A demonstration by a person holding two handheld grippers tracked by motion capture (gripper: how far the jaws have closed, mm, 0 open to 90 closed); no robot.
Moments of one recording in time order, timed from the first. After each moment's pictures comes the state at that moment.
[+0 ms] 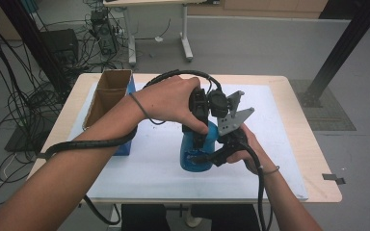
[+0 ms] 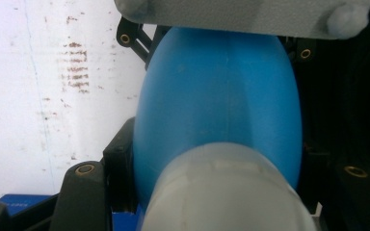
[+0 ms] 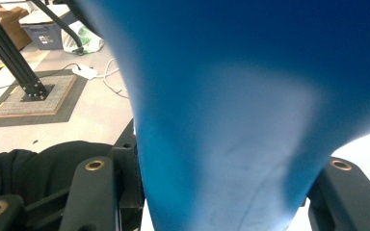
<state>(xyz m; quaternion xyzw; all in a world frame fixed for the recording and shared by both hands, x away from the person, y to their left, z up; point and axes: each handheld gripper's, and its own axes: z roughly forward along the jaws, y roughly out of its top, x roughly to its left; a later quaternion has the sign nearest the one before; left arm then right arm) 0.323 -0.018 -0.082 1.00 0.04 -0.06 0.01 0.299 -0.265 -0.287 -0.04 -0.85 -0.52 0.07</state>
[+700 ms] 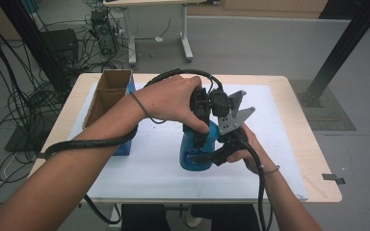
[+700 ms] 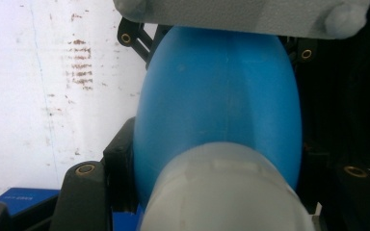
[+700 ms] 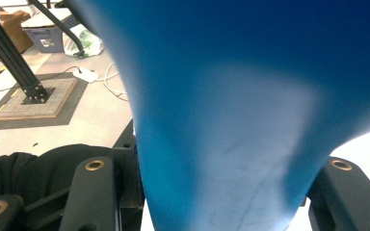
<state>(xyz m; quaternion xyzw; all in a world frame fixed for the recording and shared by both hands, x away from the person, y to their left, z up) 0.321 -0.021 -0.079 1.00 0.04 -0.05 0.00 0.299 -0.266 -0.288 -0.04 -0.85 -0.53 0.07</state>
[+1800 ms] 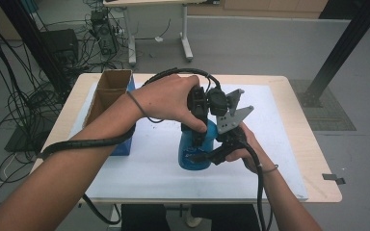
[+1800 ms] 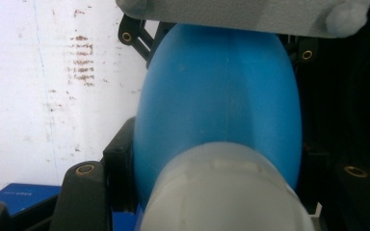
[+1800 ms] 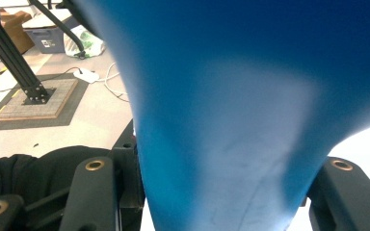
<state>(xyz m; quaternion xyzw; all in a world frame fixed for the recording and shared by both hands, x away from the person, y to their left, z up) 0.321 -0.017 -0.078 1.00 0.05 -0.05 0.00 0.302 -0.262 -0.287 -0.04 -0.85 -0.53 0.07</state>
